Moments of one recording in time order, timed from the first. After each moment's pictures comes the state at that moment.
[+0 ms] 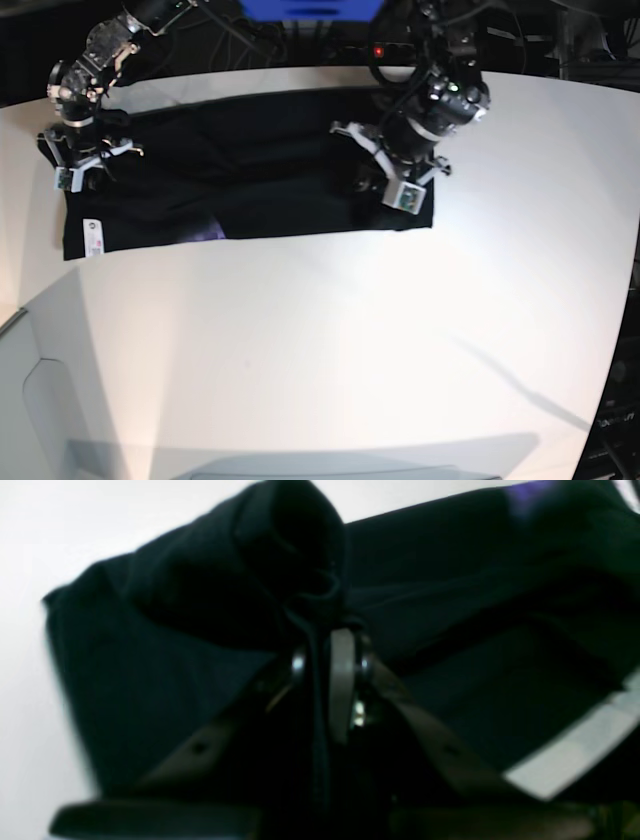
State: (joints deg) left arm 21.7 7.5 -6.8 112.8 -12.2 -29.7 49.3; right arm -9.7 -9.3 51.1 89.8 -14.5 39.1 -18.8
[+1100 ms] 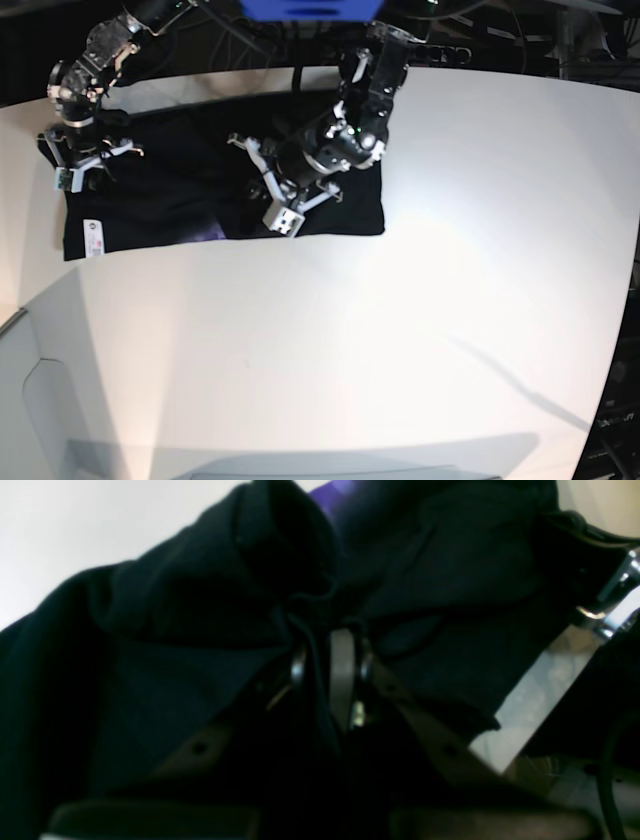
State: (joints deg) left arm 8.7 7.1 19.0 95.8 -12.7 -14.5 48.5; right arm -9.7 -9.3 51.1 89.8 -14.5 39.1 -18.8
